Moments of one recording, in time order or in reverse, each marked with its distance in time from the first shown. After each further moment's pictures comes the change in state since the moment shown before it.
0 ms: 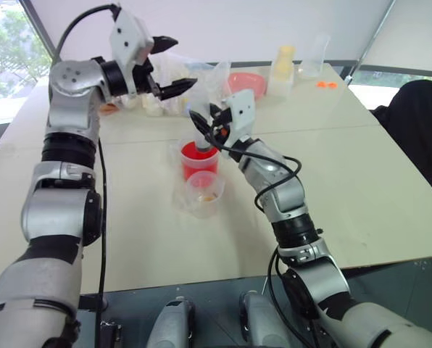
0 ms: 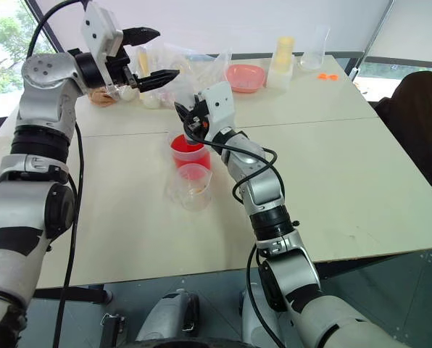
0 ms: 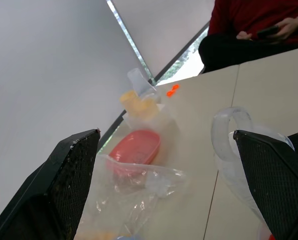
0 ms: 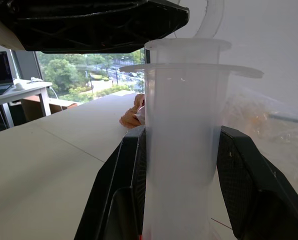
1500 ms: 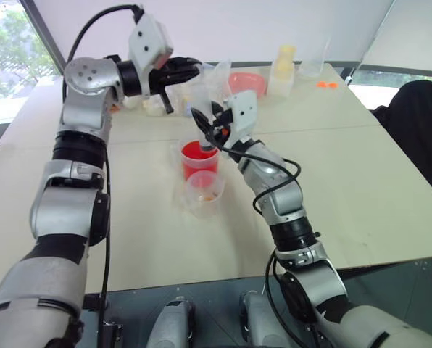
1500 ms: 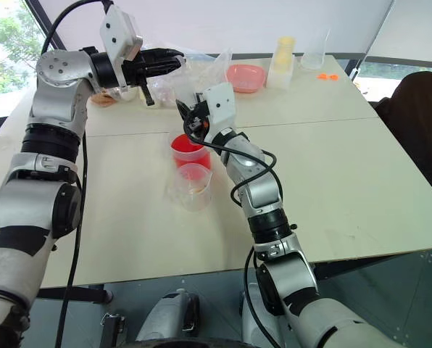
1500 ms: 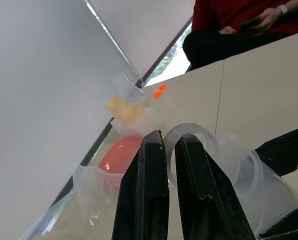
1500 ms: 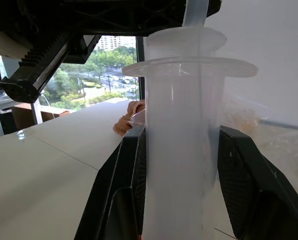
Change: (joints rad) left arm -0.026 -0.034 -0.040 -0.003 0.038 -0.038 -0.023; right arm 0.027 0.033 0.000 -0.018 -0.027 -0.032 -0.025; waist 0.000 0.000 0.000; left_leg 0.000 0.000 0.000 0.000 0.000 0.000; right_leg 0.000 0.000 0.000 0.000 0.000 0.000
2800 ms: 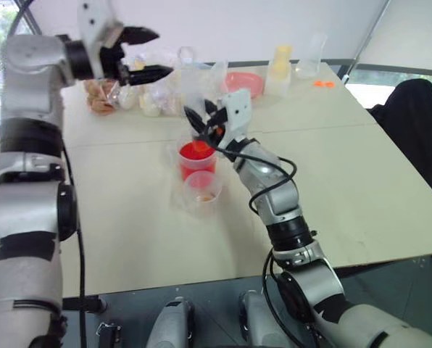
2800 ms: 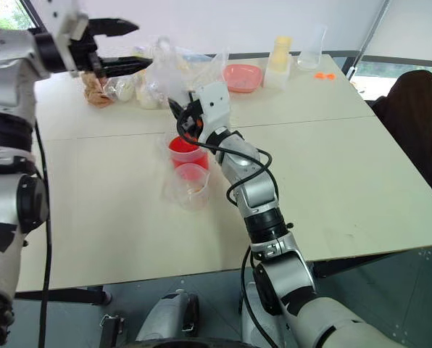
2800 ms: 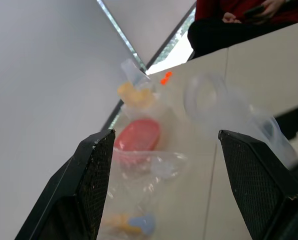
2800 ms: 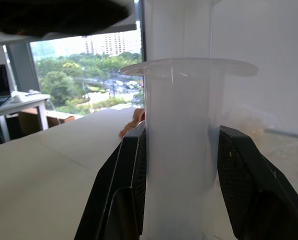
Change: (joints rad) left arm 0.018 0.228 0.041 -0.089 -0.075 0.216 -0.201; right arm -0.038 0.009 -0.014 0.002 0.004 -0.018 -0.006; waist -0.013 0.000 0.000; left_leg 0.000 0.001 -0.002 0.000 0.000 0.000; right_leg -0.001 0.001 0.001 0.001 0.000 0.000
